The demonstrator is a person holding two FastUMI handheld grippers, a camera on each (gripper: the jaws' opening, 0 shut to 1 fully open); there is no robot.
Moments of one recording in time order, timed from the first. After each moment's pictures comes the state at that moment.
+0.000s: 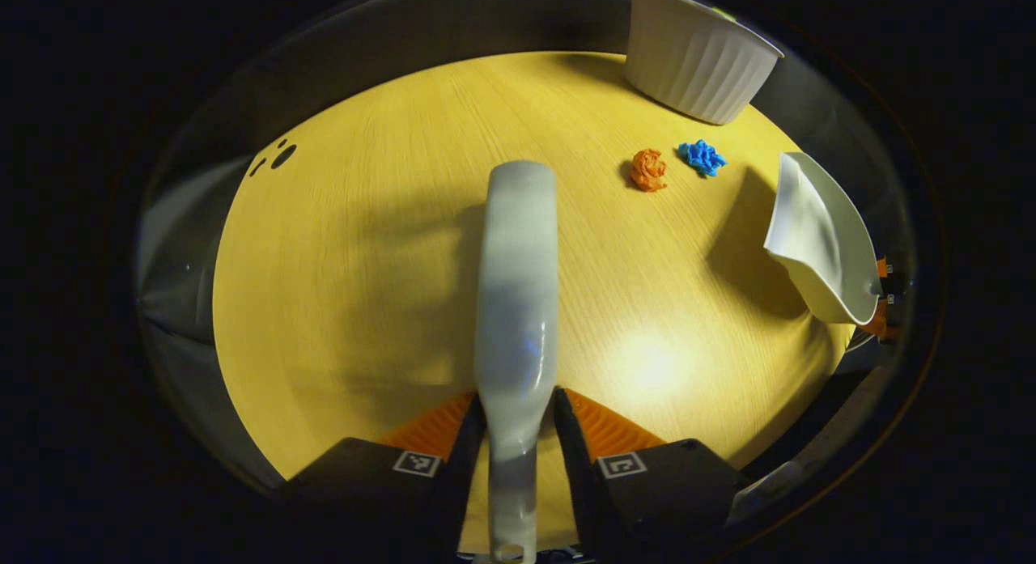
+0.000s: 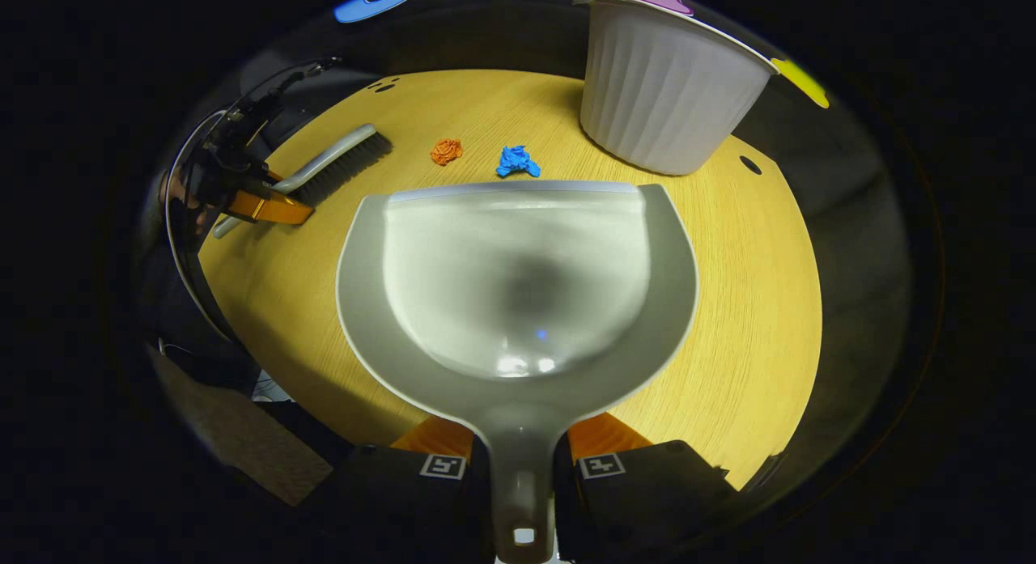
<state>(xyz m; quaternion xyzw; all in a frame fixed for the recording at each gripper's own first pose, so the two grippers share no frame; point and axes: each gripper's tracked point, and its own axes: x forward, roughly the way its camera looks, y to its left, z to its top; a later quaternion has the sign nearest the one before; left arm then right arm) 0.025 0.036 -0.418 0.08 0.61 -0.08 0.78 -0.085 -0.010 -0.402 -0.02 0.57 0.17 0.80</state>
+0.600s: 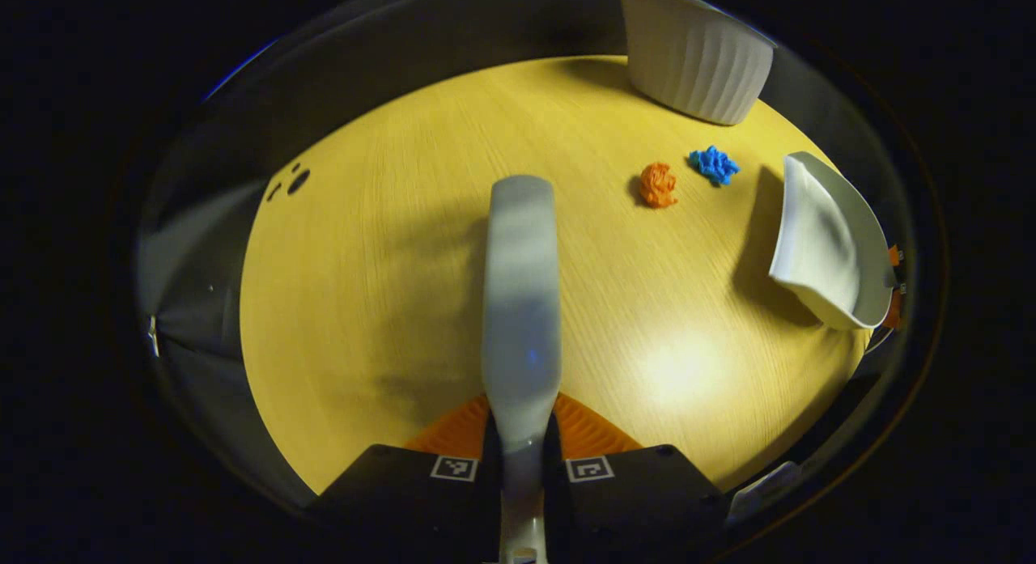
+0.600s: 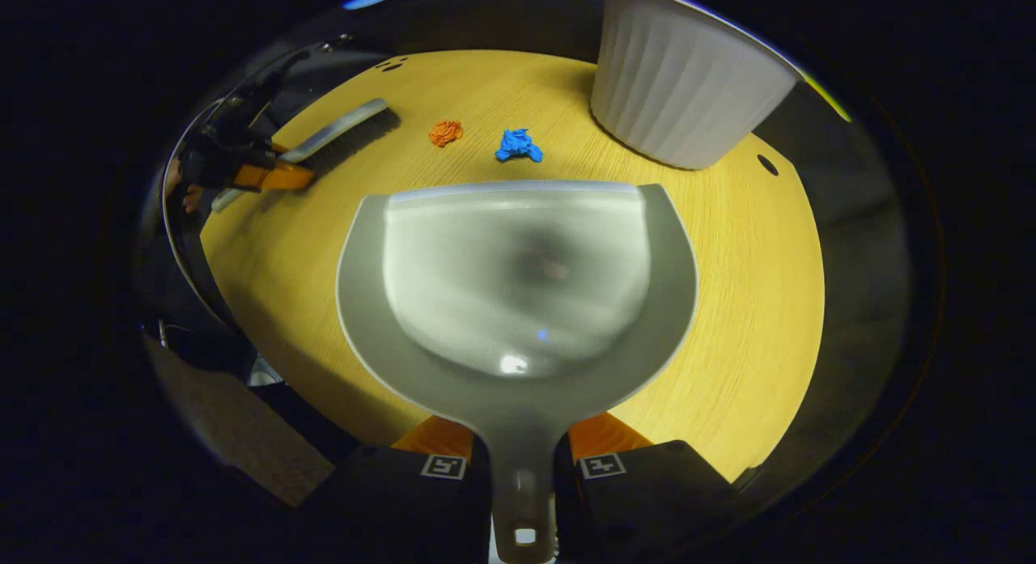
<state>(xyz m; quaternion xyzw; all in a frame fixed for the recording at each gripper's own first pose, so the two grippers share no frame) 0.060 0.025 -0.400 0.12 0.57 -0.07 0.81 -0.081 -0.024 -0.406 -0.08 0.61 0.20 0.76</state>
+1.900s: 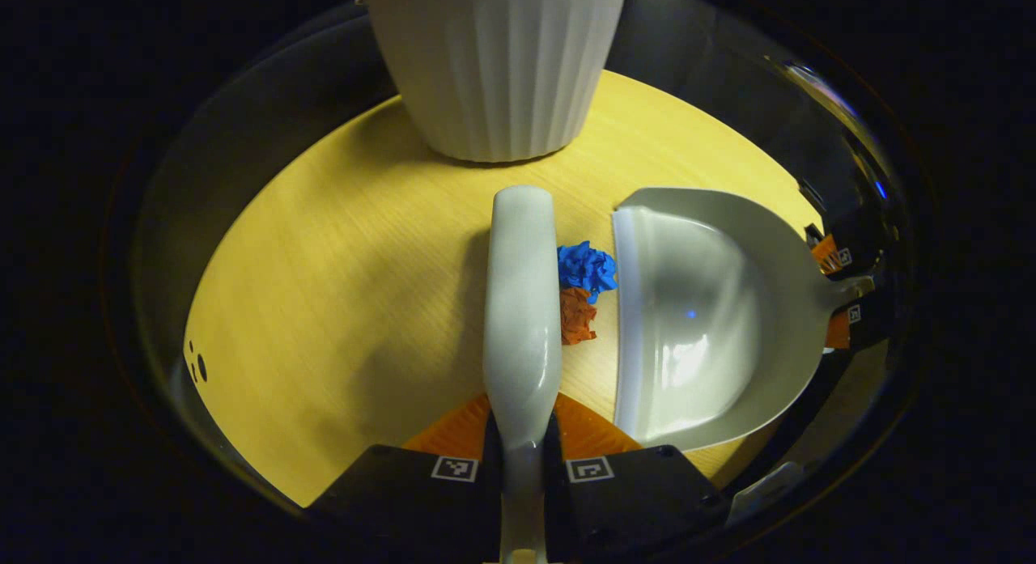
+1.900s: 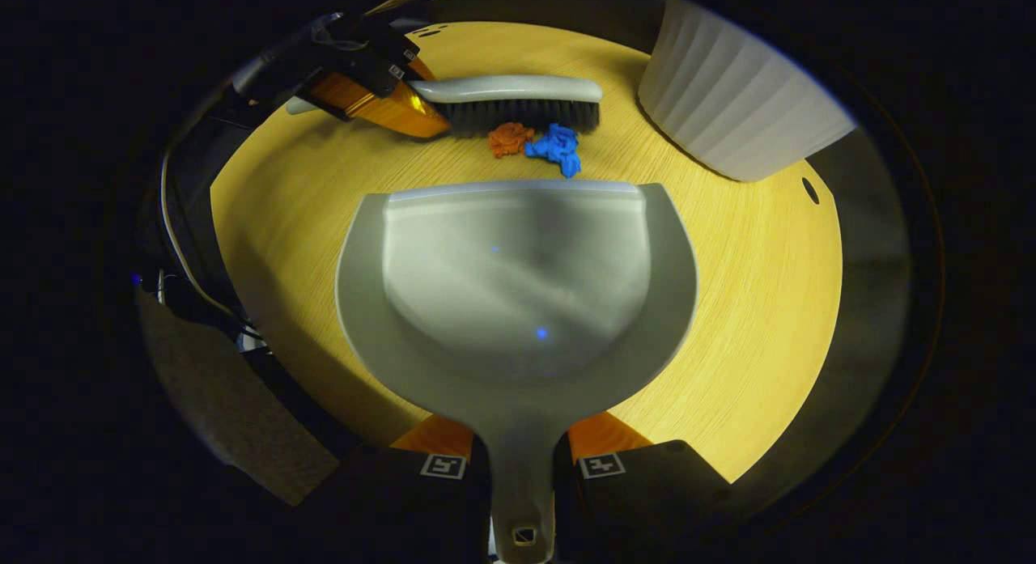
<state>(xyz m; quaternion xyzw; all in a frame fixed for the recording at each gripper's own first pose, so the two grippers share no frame) 0.121 -0.133 -0.394 0.19 0.56 -0.31 0.75 -0.076 -0.023 -0.421 -0.10 0.64 0.25 0.72</state>
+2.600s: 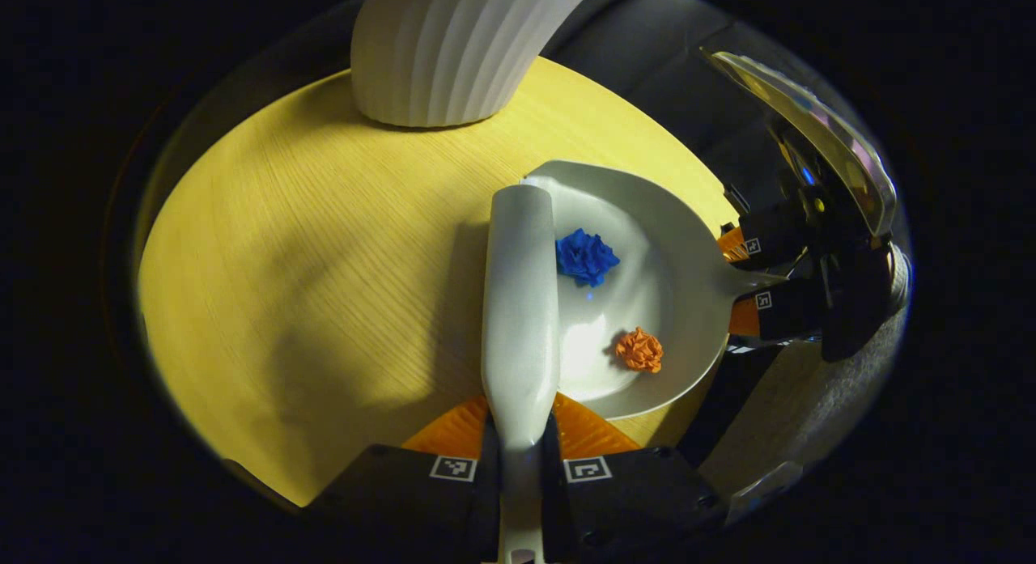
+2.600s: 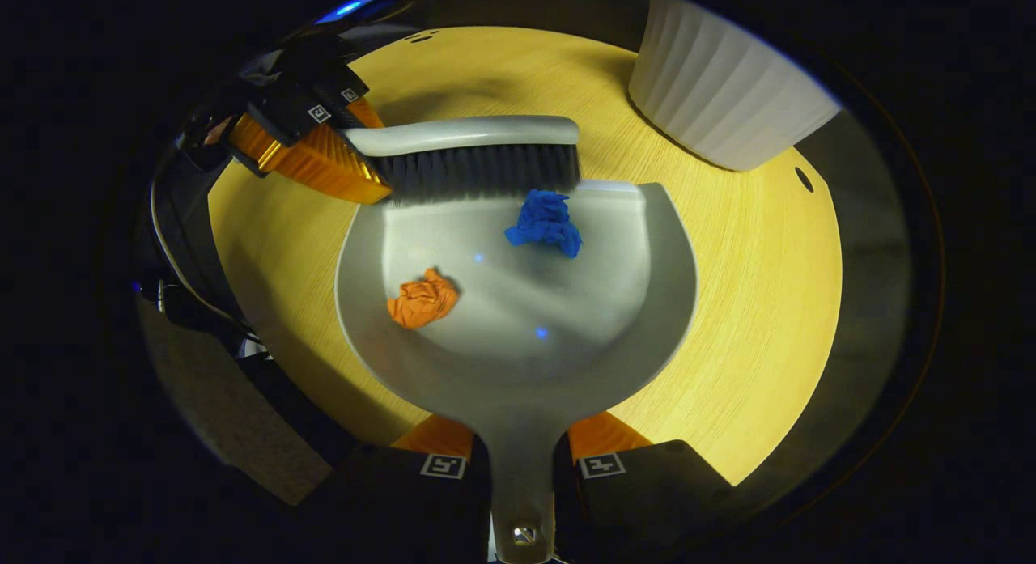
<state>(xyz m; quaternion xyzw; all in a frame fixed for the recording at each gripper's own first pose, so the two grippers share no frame) 0.061 -0.158 -0.385 0.09 0.59 -0.36 0.71 -0.066 -0.024 -0.433 -0.09 0.63 0.23 0.73</state>
